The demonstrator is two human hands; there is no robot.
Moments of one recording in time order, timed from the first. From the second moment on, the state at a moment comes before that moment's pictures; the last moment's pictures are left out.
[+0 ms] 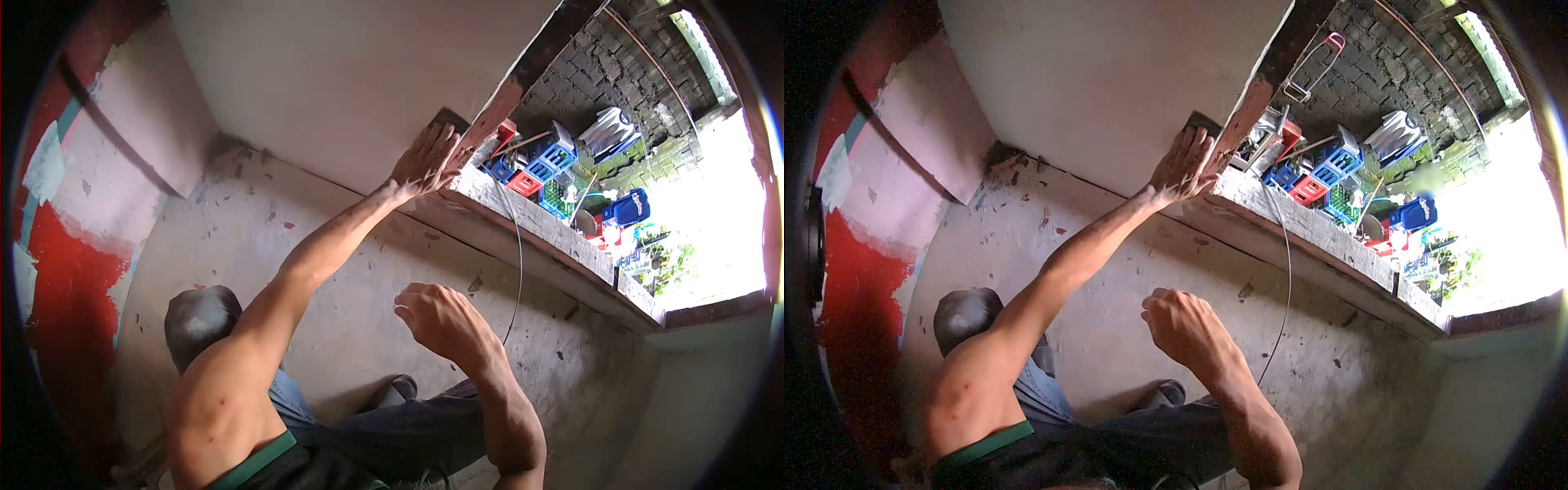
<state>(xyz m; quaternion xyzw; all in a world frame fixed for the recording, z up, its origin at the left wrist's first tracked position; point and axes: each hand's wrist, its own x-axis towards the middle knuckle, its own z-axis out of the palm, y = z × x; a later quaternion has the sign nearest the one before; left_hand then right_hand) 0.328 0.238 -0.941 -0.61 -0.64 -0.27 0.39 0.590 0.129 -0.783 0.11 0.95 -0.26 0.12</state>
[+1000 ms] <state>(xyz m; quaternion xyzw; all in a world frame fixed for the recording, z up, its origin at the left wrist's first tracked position) 0.338 0.239 -0.931 -0.60 -0.65 -0.27 0.38 0.610 0.127 -0.783 0.06 0.96 -0.27 -0.03</state>
